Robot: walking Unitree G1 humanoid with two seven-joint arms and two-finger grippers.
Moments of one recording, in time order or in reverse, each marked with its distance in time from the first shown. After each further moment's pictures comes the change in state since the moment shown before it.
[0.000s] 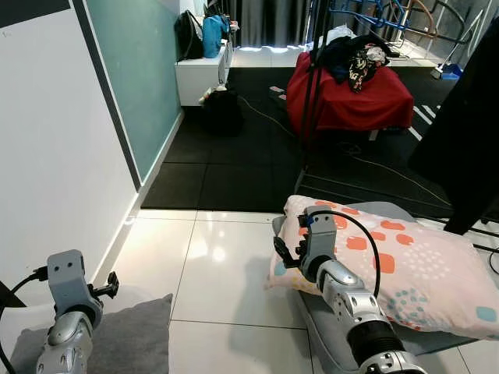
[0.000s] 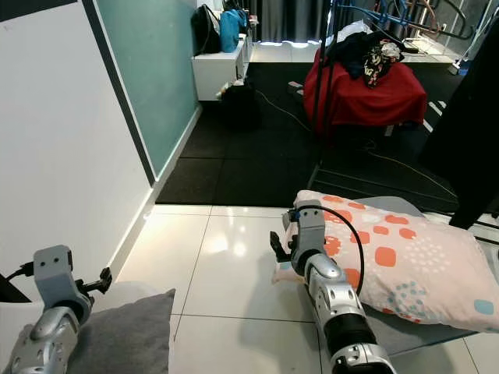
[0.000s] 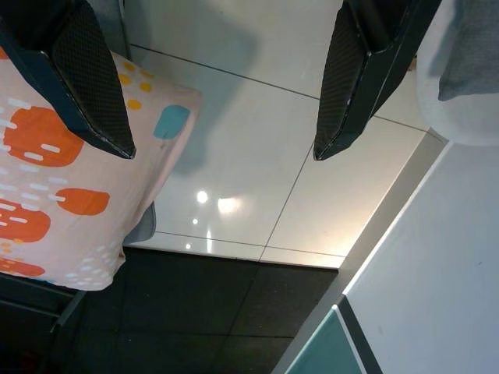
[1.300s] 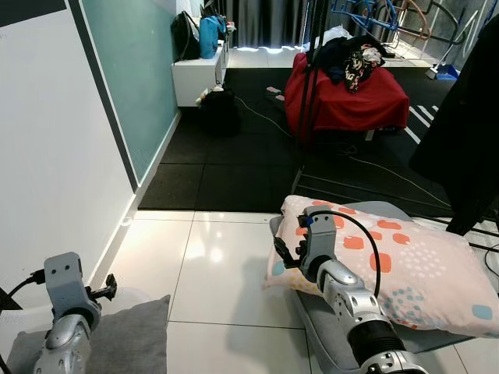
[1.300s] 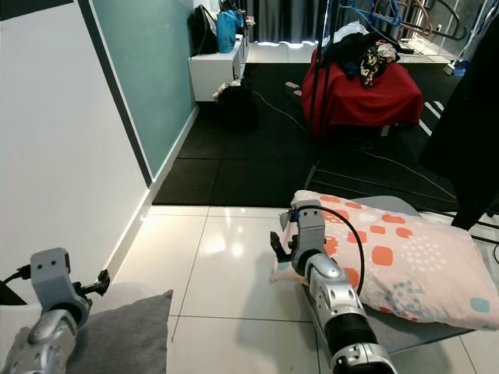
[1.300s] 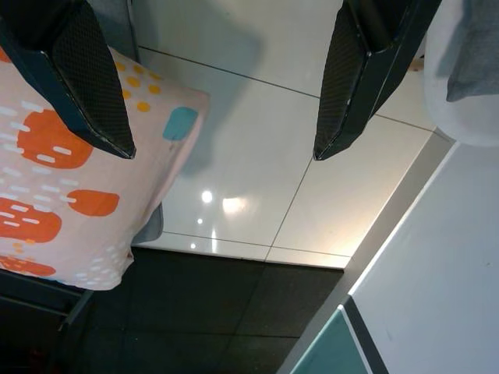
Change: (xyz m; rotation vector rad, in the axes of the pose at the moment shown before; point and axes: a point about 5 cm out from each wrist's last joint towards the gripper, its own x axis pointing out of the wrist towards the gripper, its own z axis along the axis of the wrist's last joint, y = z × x) left arm 0.000 0.027 0.011 0.017 -0.026 0.077; right arm 0.000 0.000 0.000 -0.011 0.002 0.003
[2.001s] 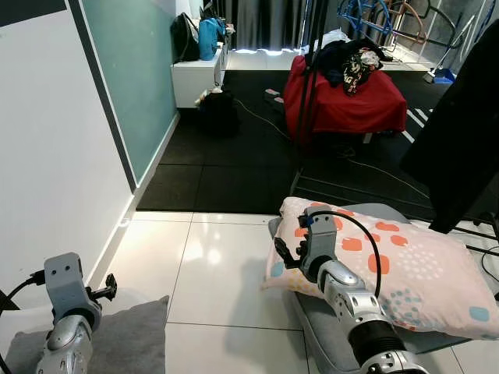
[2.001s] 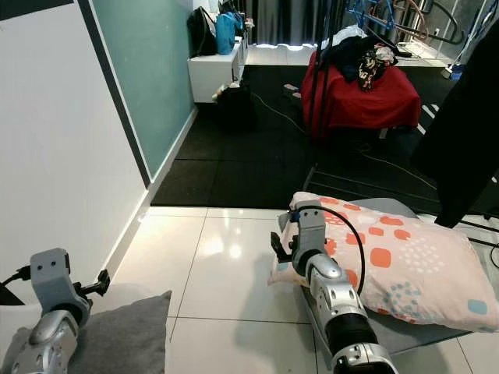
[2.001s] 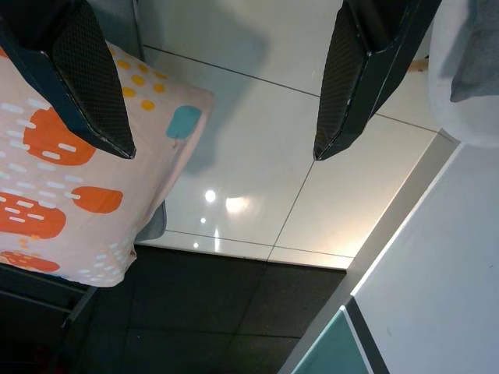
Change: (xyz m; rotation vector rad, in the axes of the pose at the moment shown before) left arm -0.007 -0.025 -0.013 -0.031 0.020 -0.055; right arm 0.000 -0.002 0.000 -0.004 0.003 -0.003
